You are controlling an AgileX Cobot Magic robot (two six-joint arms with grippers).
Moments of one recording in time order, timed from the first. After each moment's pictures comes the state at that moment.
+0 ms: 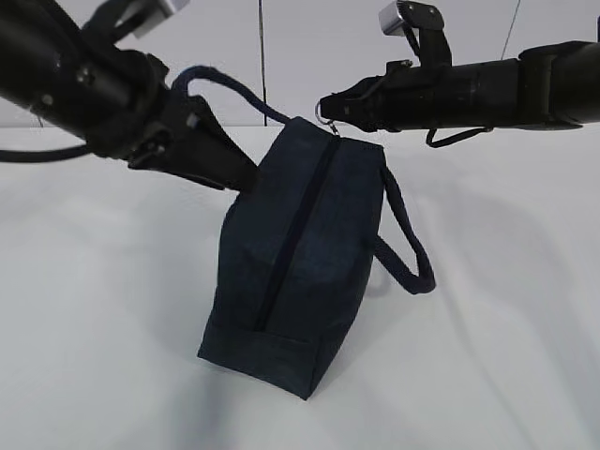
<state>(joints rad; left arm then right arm) -0.39 1.59 -1.21 -0.90 0.92 0.71 0.20 2.04 -1.41 1.74 0.72 -1.80</state>
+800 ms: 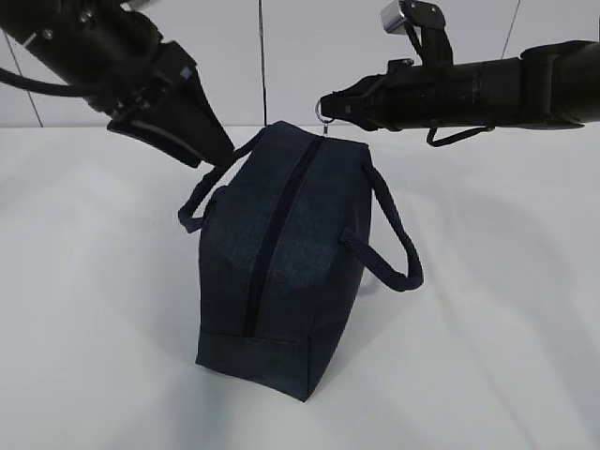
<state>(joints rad) -0.35 1.72 -1.50 -0.65 1.16 0.45 0.20 2.04 -1.41 1.74 0.73 -1.80</state>
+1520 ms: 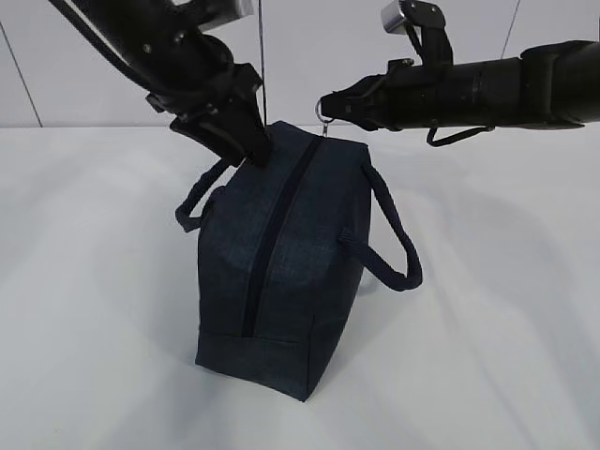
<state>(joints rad) -0.39 2.00 -1.81 -0.56 1.22 0.36 0.20 2.04 -1.41 1.74 0.73 -1.80</state>
